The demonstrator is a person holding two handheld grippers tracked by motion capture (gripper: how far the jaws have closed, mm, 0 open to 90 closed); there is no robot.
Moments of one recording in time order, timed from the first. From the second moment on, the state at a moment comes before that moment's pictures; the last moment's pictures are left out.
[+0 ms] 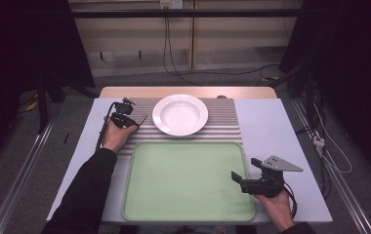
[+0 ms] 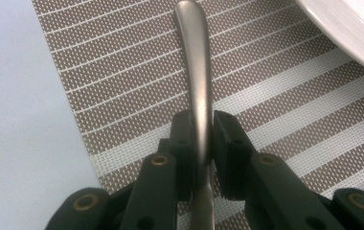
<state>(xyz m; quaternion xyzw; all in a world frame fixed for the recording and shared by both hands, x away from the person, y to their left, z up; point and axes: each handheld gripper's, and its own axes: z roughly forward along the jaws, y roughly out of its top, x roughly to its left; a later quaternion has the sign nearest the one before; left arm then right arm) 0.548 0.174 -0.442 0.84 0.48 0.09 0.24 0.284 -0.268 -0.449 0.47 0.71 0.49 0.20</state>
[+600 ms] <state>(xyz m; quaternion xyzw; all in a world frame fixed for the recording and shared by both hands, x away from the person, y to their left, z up) 0.543 0.176 -0.438 0.84 0.48 0.09 0.24 0.284 -0.268 -0.450 0.47 0.71 0.49 0.20</state>
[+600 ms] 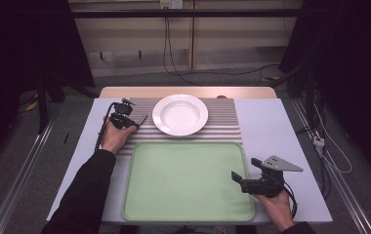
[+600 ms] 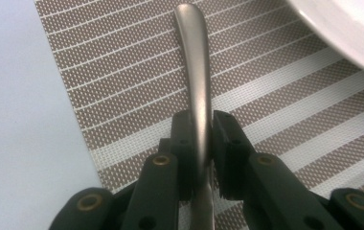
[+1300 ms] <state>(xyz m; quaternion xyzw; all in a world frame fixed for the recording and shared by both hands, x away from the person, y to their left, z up) 0.514 0.189 -0.411 0.83 0.47 0.10 0.29 0.284 -0.268 -0.450 0.47 0.71 0.49 0.20</state>
